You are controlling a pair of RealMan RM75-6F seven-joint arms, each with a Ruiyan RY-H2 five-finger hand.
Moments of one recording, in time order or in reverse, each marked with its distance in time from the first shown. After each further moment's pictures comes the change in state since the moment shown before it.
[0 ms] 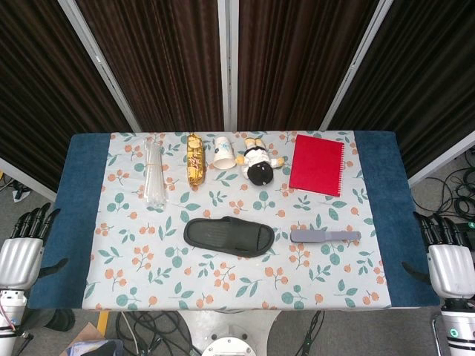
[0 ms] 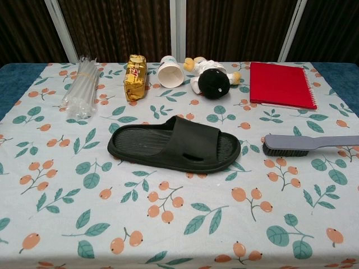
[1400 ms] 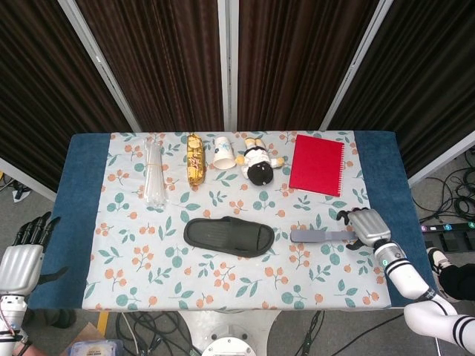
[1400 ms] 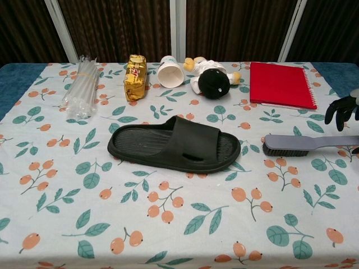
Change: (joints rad) left arm 0.017 -0.004 0.025 0.011 -0.031 -0.049 -0.052; right arm 0.470 -0.196 0.030 0.301 0.206 -0.780 0.042
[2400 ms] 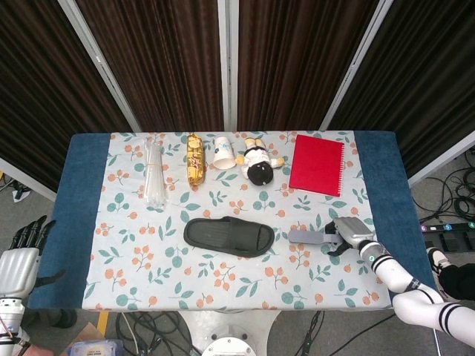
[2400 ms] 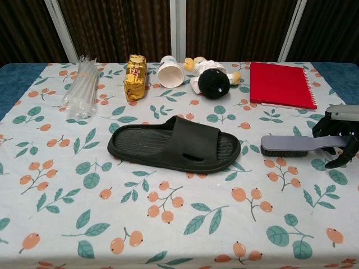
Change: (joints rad) left arm 0.017 -0.015 0.002 0.022 -0.019 -0.003 -0.035; right arm 0.085 -0.034 -0.019 0.026 0.005 -0.183 0.303
